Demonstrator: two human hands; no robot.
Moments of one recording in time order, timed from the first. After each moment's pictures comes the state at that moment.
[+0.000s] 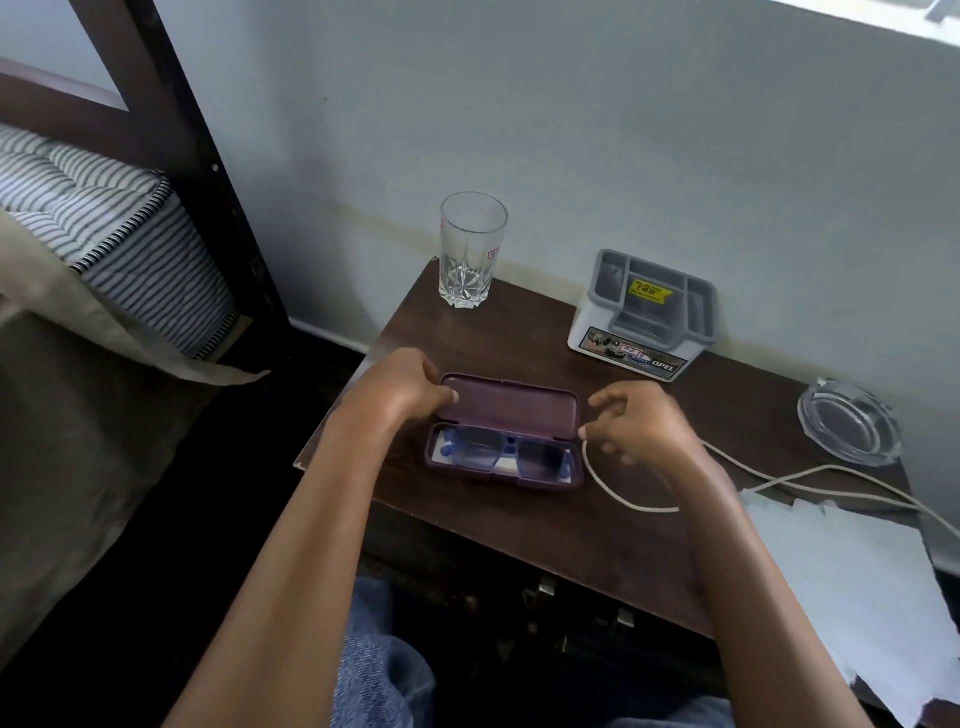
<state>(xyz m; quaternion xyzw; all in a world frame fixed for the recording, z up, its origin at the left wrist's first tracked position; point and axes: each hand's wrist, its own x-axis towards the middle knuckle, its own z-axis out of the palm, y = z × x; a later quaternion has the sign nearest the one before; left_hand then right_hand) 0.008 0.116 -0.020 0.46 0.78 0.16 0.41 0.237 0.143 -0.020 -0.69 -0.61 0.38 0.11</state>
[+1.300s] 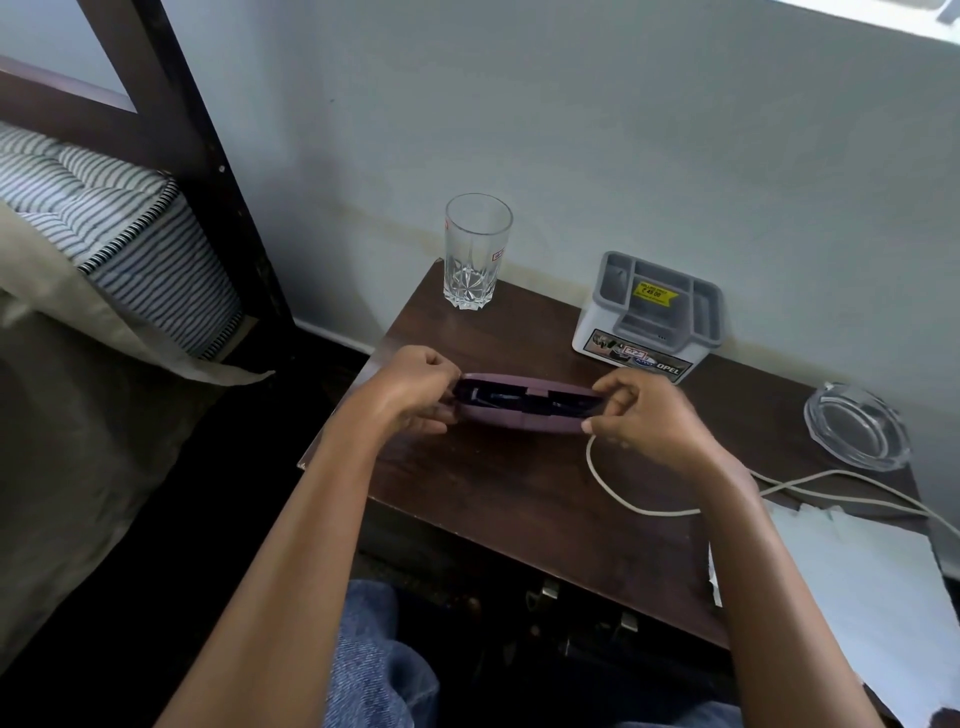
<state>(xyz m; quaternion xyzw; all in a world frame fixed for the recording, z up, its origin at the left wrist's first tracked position) 0.016 0.114 -0.012 0.34 0.71 0.29 0.55 0.247 0.153 -0.024 -0.61 -0.69 0.37 0.15</state>
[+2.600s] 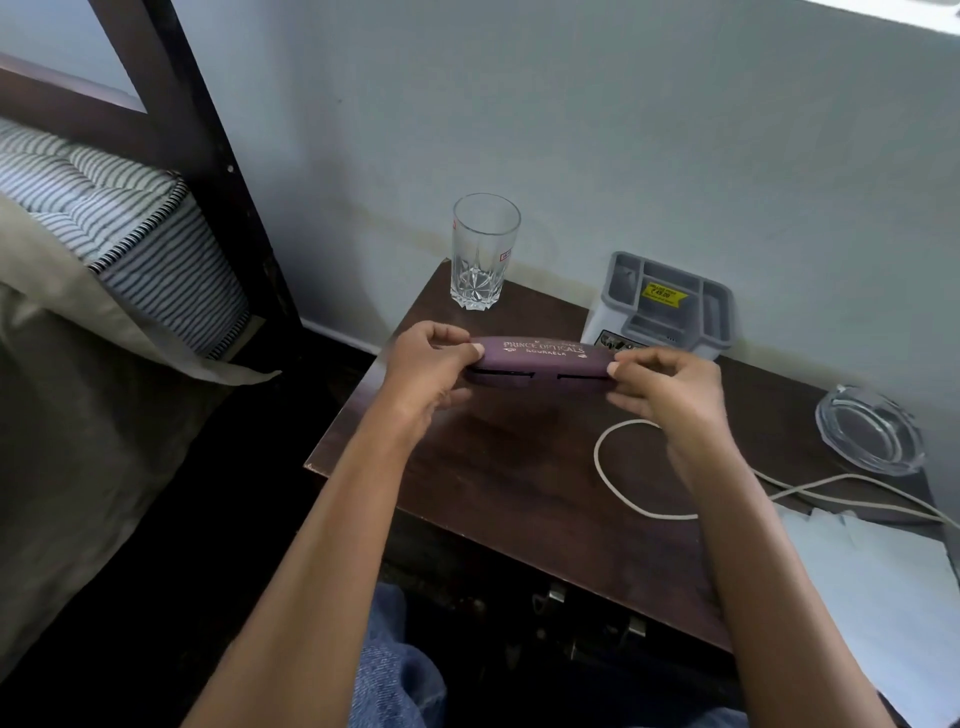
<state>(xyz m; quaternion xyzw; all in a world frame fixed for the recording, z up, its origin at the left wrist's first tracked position) 0.028 0.116 -0.011 0.25 0.66 0.49 0.50 0.232 0.152 -0.012 -0.60 -0.47 0.48 0.43</state>
